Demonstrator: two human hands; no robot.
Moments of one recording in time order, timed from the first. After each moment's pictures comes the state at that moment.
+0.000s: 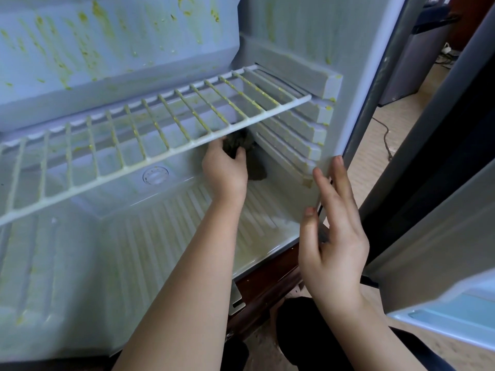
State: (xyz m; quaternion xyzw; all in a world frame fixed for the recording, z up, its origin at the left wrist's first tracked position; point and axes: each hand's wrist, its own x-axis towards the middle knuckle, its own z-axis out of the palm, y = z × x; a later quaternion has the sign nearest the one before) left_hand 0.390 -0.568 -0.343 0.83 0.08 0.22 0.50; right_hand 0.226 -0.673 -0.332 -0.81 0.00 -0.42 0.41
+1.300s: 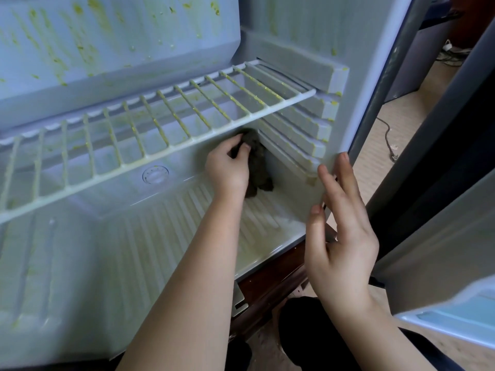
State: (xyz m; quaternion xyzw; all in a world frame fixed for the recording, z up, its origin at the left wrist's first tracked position) left_hand 0.393 -0.568 -0.350 0.77 0.07 0.19 0.60; right_hand 0.225 -0.674 -0.333 -0.81 0.01 -0.42 0.41
